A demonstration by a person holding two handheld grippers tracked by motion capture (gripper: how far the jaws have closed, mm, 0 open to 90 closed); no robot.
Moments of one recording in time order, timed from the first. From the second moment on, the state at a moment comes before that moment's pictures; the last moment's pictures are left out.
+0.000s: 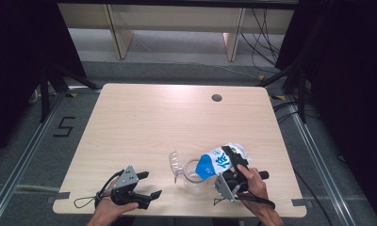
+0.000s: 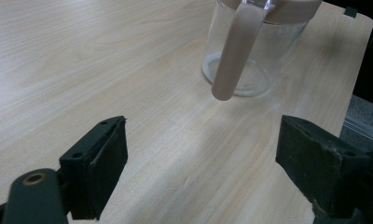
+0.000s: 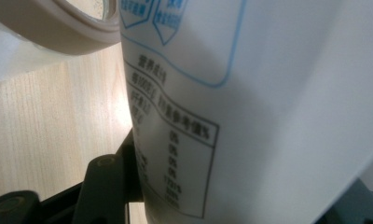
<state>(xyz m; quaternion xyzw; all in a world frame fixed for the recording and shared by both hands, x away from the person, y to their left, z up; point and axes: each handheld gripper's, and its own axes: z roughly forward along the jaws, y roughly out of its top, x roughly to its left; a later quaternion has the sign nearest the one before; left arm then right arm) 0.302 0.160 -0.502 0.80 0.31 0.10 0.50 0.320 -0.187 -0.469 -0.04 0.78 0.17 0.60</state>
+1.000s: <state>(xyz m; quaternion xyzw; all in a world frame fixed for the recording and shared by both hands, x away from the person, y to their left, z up) 0.302 0.160 -0.502 0.80 0.32 0.10 0.50 0.317 -0.187 -0.472 -0.01 0.78 0.17 0.60</state>
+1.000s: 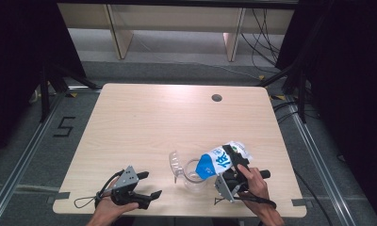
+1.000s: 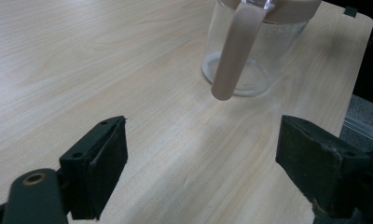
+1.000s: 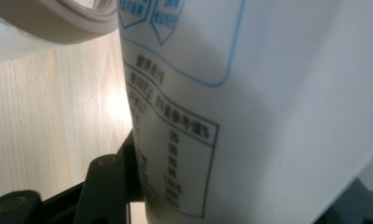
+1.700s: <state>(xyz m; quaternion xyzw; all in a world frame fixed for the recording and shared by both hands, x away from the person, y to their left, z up) 0.302 0.160 -0.502 0.80 0.31 0.10 0.50 0.317 -0.187 -0.465 -0.07 0.77 0.11 0.63</state>
